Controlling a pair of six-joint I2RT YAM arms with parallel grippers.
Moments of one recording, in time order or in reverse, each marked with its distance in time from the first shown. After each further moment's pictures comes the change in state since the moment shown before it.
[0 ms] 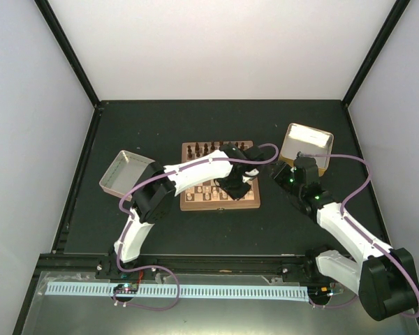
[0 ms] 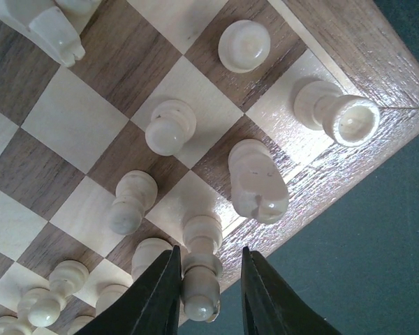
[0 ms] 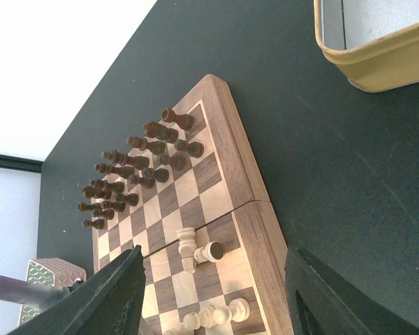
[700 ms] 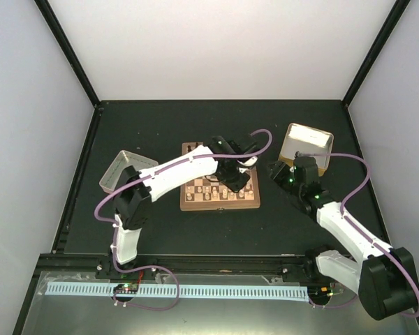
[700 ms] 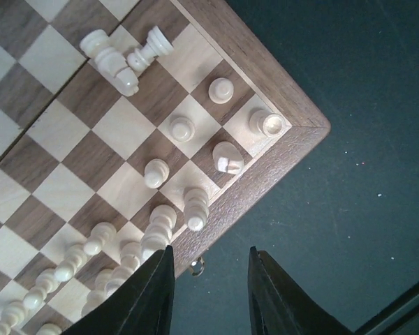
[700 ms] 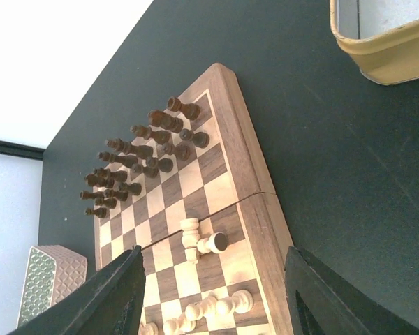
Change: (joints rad) left arm 0.003 -0.156 -0.014 0.022 0.017 -0.043; right arm 0.000 0.002 0.004 -0.008 -0.029 -0.020
